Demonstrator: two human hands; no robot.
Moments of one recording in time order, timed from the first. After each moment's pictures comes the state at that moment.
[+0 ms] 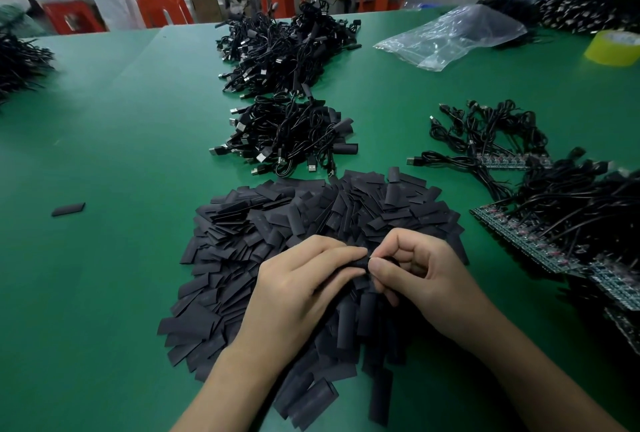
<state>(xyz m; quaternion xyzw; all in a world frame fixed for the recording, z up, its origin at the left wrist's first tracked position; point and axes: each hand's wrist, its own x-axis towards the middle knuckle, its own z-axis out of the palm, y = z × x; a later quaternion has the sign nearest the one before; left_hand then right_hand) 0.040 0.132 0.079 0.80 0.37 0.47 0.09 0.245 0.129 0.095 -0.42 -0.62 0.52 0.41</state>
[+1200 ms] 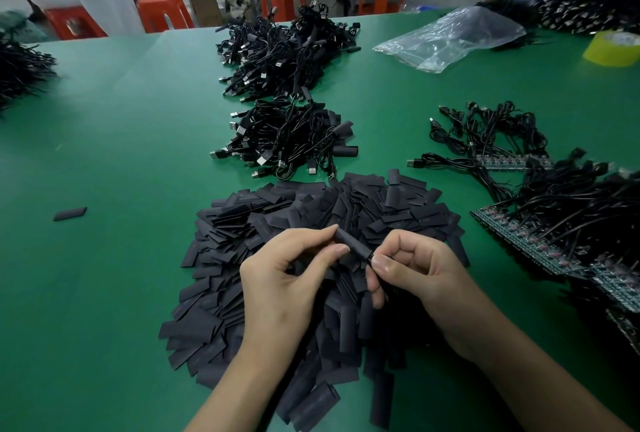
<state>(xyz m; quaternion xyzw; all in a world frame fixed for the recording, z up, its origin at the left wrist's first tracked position) 0.049 0.129 0.088 0.61 0.48 0.57 0.27 0.243 0.126 0.100 -0.38 -0.52 0.62 0.45</state>
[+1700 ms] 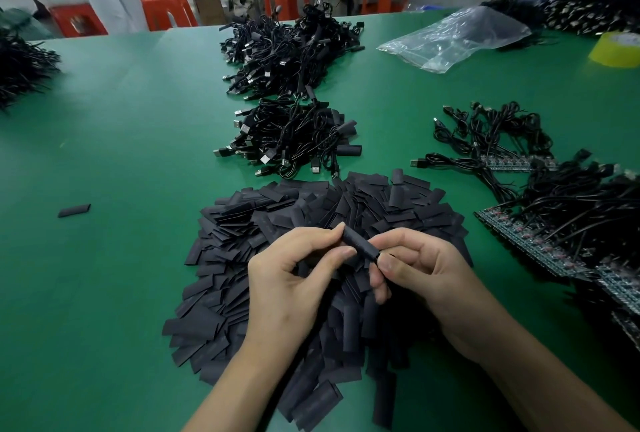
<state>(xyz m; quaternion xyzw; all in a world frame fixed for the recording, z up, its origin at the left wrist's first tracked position) 0.048 0.130 0.088 0.64 0.45 0.57 0.26 0.241 0.127 0.095 -0.38 -0.49 0.64 0.46</state>
